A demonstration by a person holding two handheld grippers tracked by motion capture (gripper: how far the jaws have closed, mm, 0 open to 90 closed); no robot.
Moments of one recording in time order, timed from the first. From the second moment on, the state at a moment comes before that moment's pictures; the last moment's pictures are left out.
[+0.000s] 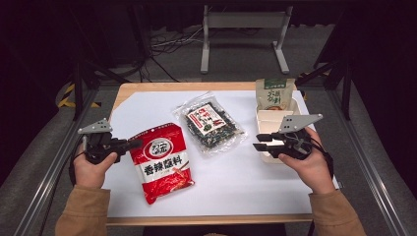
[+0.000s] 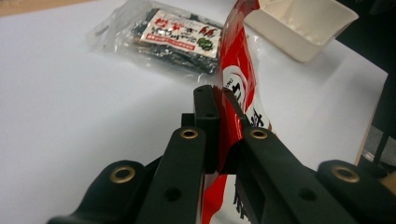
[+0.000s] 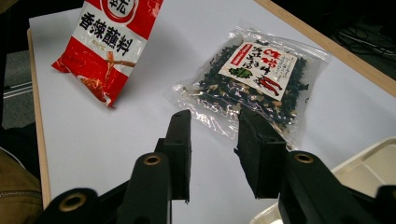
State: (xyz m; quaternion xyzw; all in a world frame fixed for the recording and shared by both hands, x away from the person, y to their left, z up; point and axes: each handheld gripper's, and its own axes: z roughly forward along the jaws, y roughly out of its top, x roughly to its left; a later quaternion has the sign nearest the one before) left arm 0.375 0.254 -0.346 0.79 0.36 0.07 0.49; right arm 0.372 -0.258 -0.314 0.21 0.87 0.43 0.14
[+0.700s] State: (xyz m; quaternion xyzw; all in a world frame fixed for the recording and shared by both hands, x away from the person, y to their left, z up) left arm 0.328 0.209 -0.303 0.83 0.19 0.07 0.51; right arm 0.364 -0.266 -0.302 0.19 0.86 0.44 0.15
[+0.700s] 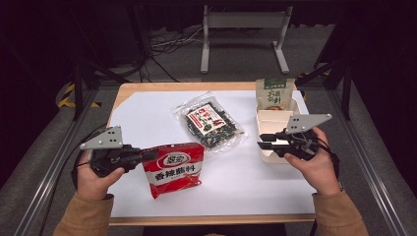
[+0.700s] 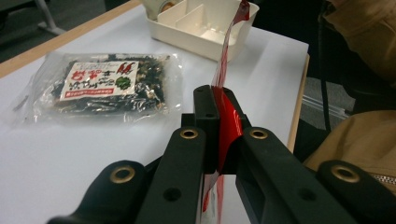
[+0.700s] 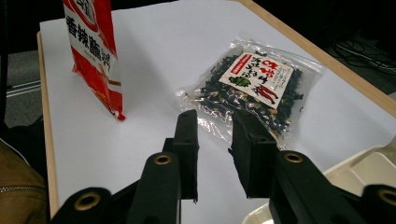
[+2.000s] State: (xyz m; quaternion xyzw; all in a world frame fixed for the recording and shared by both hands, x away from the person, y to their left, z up) left arm 0.334 0.165 -0.292 0.82 0.14 0.04 0.56; right arm 0.369 -0.172 -0.337 0.09 0.88 0.46 0.06
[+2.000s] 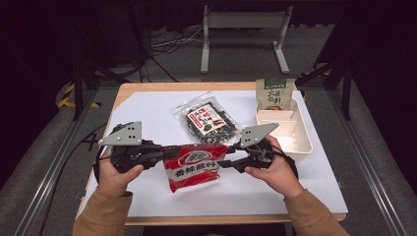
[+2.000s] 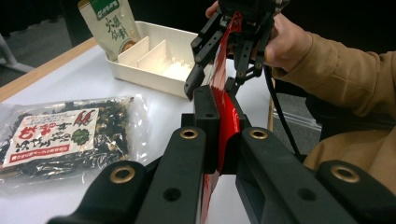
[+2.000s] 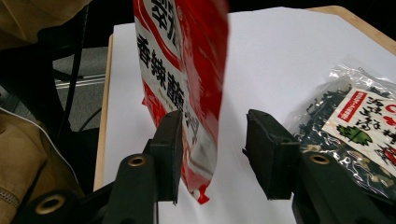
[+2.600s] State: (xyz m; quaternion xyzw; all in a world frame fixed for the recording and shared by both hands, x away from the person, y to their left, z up) left arm 0.337 0.161 -0.295 0.81 0.14 0.04 0.57; right arm 0.369 -0.156 -0.349 0.07 0.88 0.46 0.03
